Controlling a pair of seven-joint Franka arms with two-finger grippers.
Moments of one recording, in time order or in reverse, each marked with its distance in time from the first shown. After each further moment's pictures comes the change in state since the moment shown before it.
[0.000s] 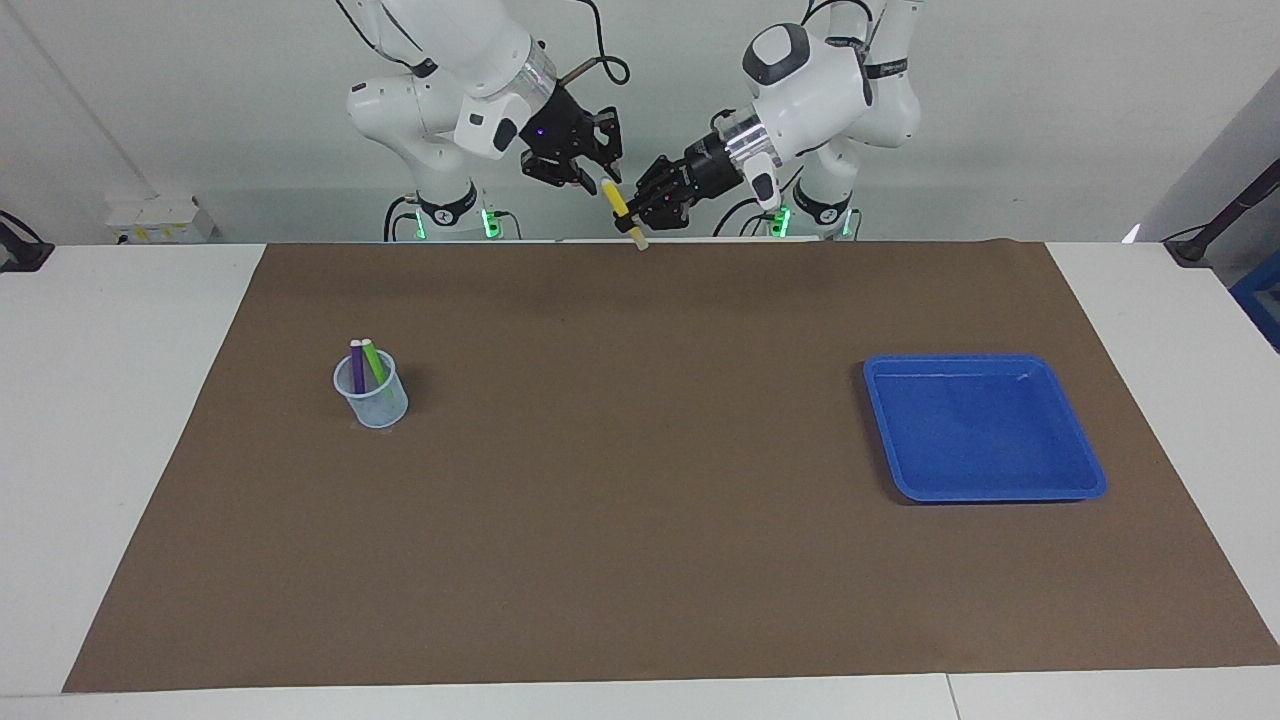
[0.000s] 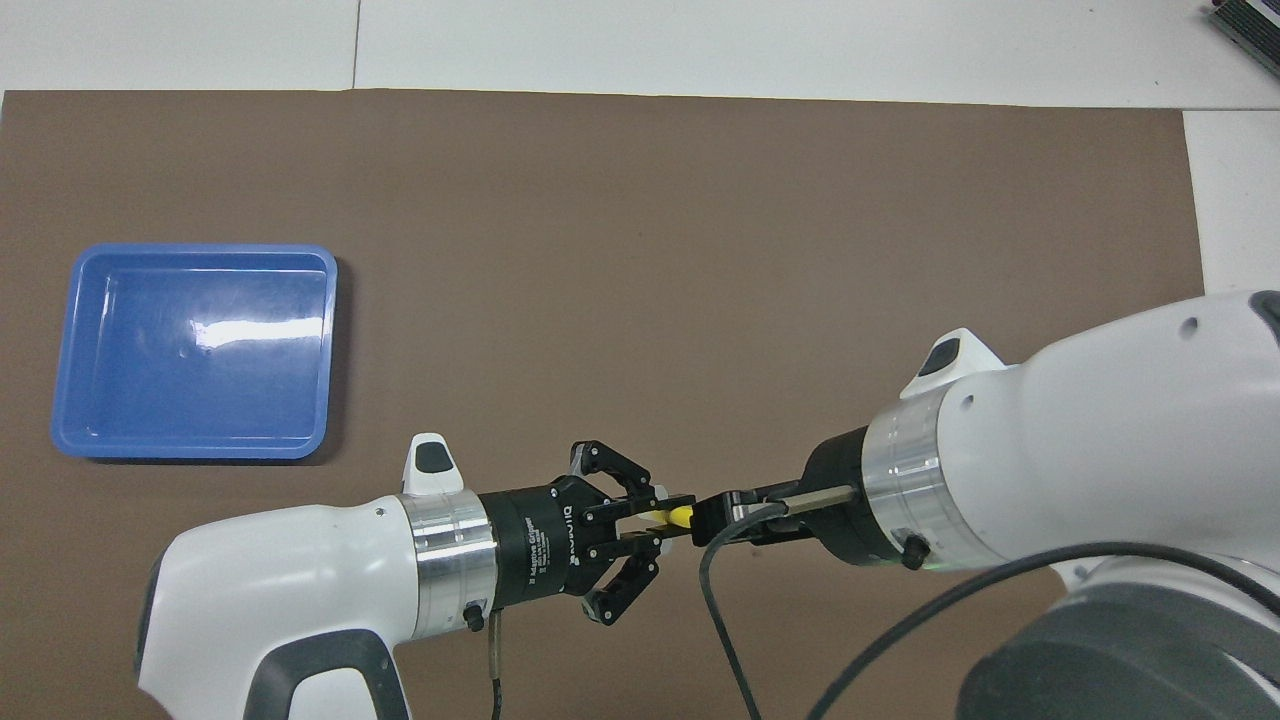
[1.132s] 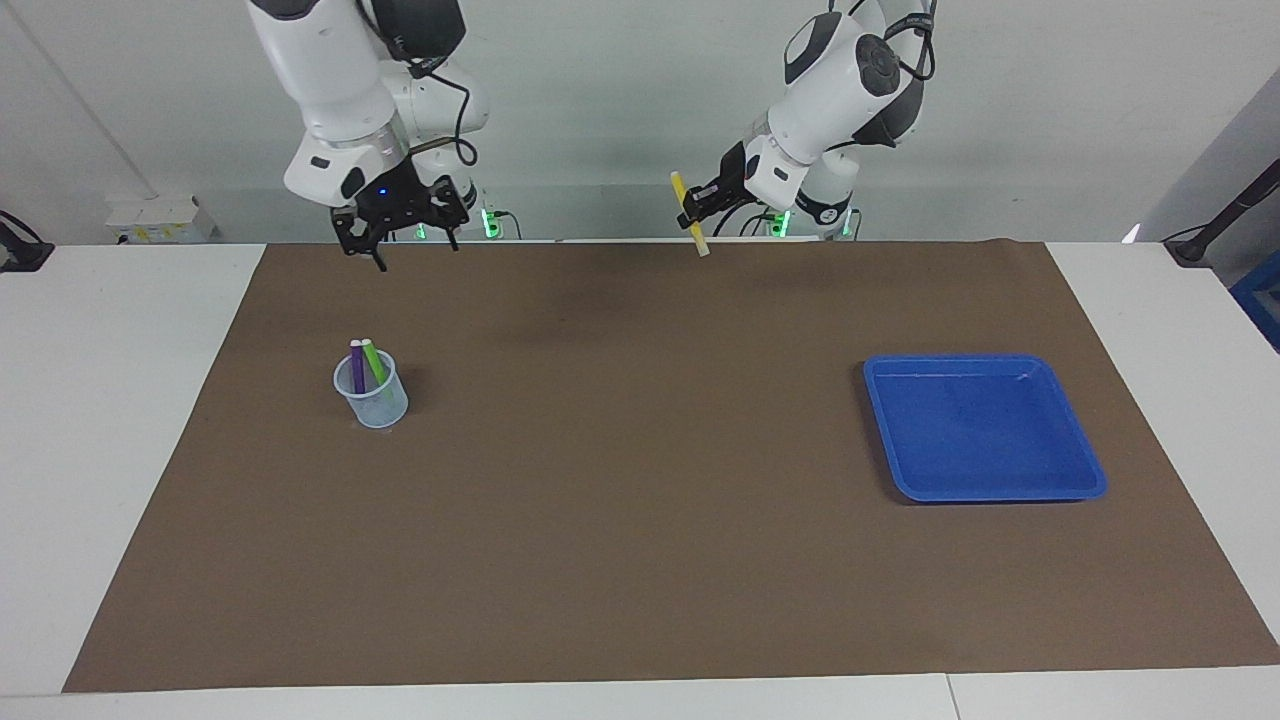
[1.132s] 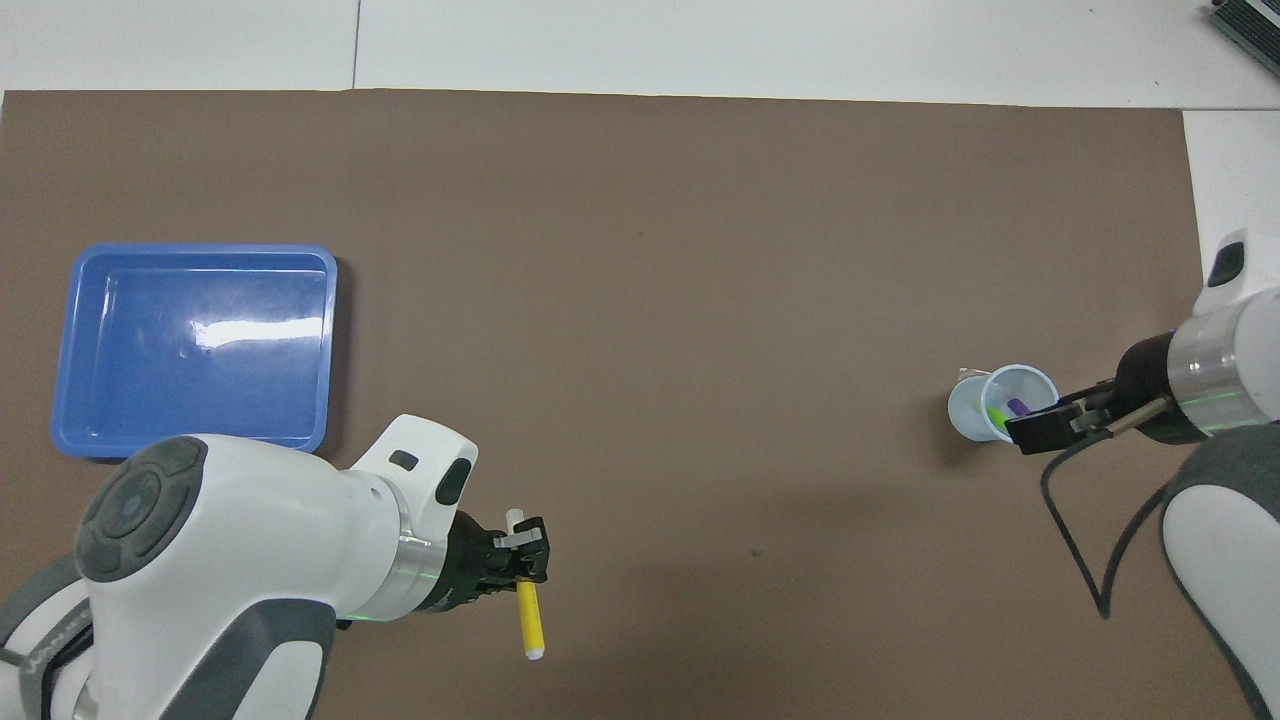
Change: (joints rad) left arm 0.171 -0.007 0.013 0.074 0.751 -0.579 0.834; right arm -0.370 -0.011 -0.022 -0.128 -0.437 0.071 -0.633
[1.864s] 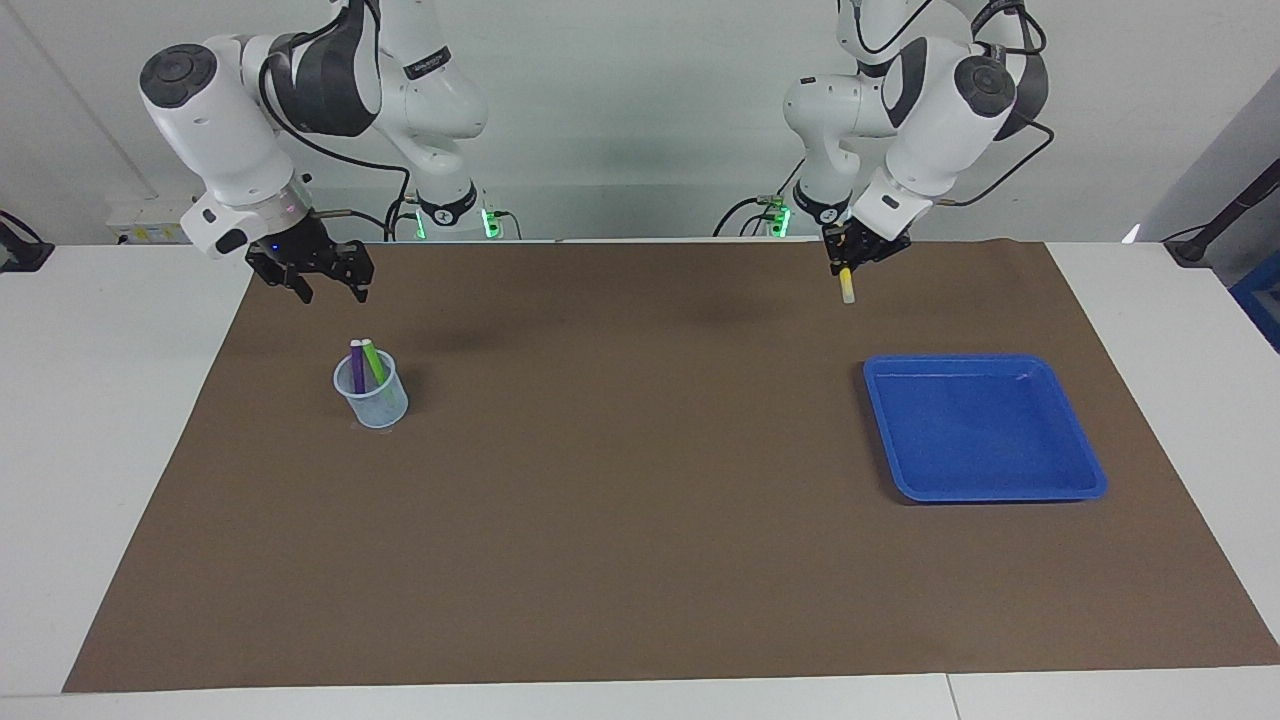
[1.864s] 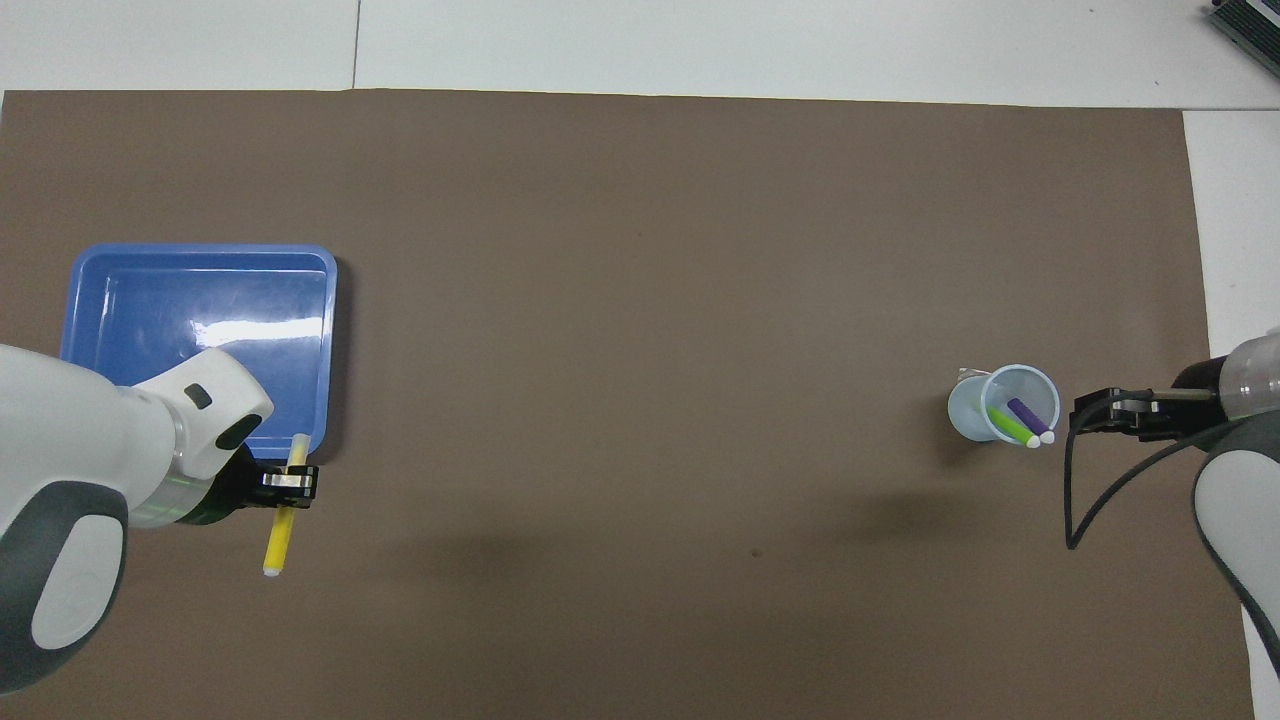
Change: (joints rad) left arm 0.344 0.039 0.008 -0.002 0.367 -0.037 0.543; right arm -0.156 -0.002 0.003 -0.160 -0.030 0.147 0.369
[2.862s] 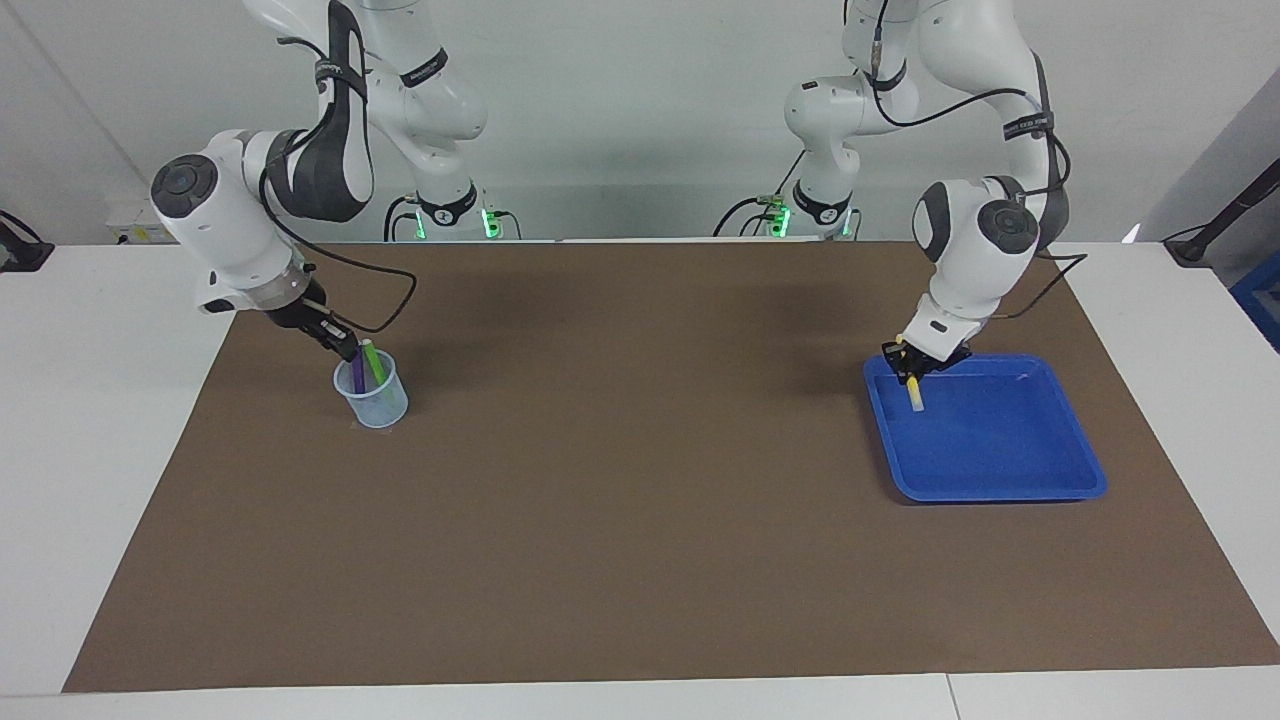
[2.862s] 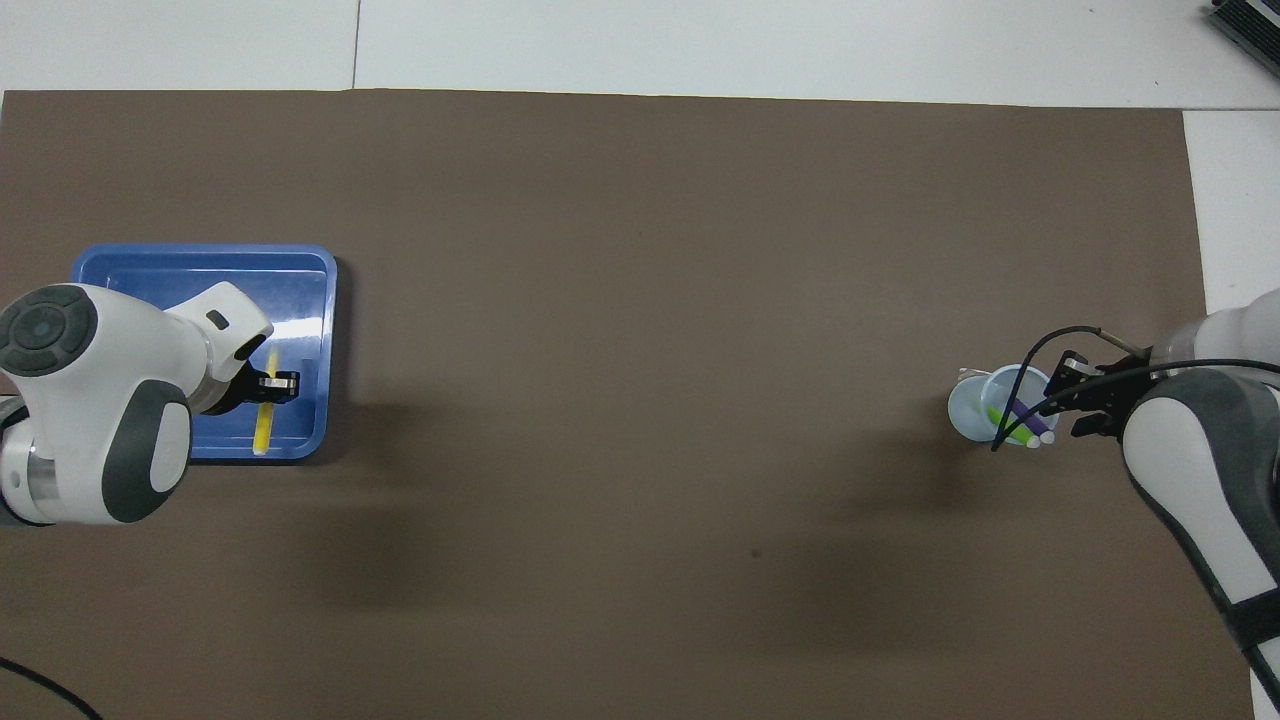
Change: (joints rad) left arm 0.138 0.380 -0.001 -0.001 0.183 0.515 0.053; right arm -0.013 0.160 0.007 -0.025 0.000 0.119 0.431
